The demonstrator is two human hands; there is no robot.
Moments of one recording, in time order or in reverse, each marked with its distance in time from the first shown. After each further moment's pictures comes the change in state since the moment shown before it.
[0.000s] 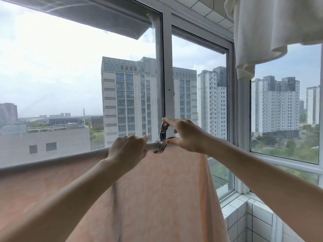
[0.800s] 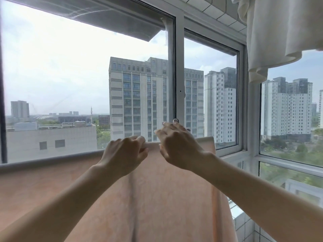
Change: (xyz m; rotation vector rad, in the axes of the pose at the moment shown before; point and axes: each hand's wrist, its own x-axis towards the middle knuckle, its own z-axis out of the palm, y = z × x) left_hand -0.055 -0.039 -0.027 -0.122 0.115 -0.066; right_hand -0.005 -0.076 0.035 -0.414 0.174 -0.210
